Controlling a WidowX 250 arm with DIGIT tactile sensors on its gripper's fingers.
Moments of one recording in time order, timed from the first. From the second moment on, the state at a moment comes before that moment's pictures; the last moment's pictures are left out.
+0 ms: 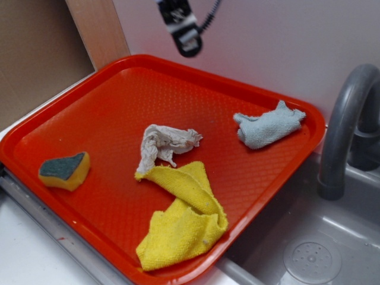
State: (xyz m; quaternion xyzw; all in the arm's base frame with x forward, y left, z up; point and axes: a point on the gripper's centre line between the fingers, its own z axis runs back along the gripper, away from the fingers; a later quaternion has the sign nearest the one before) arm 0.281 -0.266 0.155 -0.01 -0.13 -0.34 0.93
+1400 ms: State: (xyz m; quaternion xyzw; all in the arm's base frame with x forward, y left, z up) arm 0.277 -0.335 0.039 0.04 0.01 -0.43 0.90
